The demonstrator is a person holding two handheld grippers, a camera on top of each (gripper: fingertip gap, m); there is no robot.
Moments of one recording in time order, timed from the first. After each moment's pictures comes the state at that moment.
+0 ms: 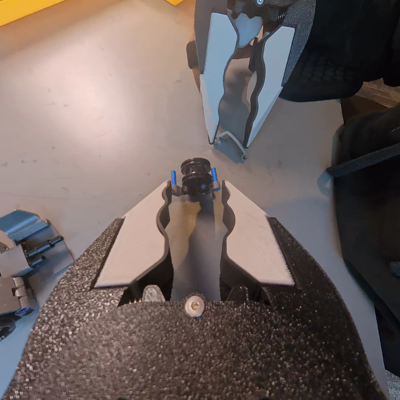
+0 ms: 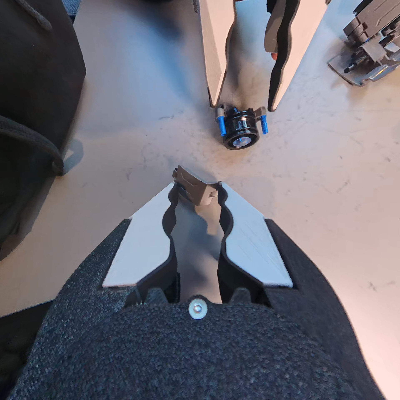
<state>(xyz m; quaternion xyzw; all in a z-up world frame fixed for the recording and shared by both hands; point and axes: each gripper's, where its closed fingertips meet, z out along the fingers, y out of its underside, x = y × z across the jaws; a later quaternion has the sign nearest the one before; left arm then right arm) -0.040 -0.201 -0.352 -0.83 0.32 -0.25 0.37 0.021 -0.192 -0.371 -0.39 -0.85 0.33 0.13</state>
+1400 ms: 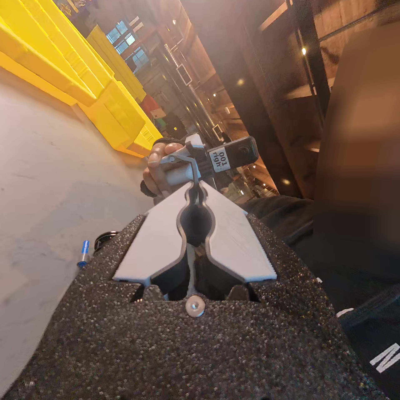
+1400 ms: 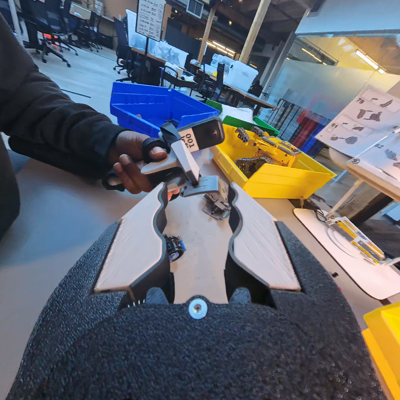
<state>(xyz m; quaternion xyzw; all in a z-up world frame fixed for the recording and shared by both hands) -0.039 -0.185 -0.252 -0.61 0.01 -0.66 0.44 -0.046 -0.186 -0.250 -0.33 -0.66 0.47 0.48</state>
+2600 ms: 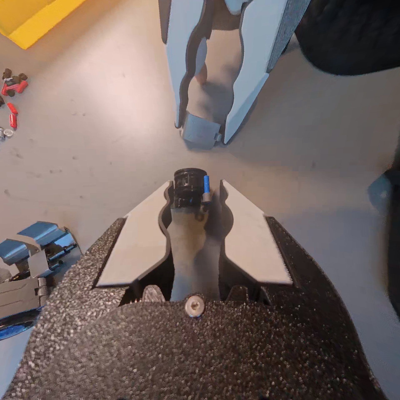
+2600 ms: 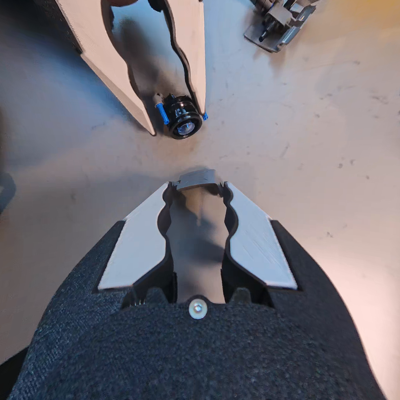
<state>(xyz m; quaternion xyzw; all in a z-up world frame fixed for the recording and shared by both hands) -0.032 -0.187 -0.366 -0.85 0.34 -0.11 0.38 -0.001 -0.150 -0.374 -0.50 -0.80 0.29 0.19</state>
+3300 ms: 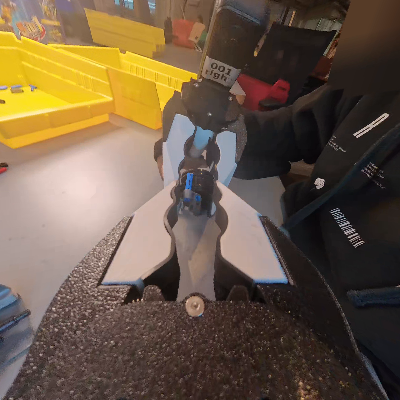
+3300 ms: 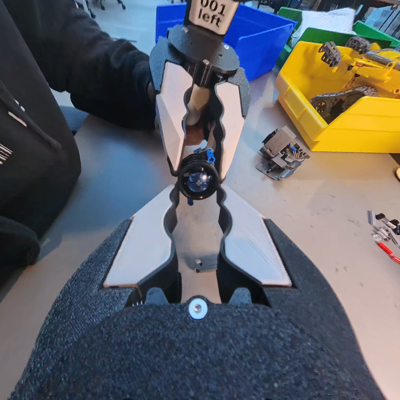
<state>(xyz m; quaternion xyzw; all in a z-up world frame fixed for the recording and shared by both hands) -0.009 -0.199 -0.286 -0.71 0.30 -0.35 0.53 -0.034 -0.207 -0.309 -0.37 -0.75 0.46 0.30</state>
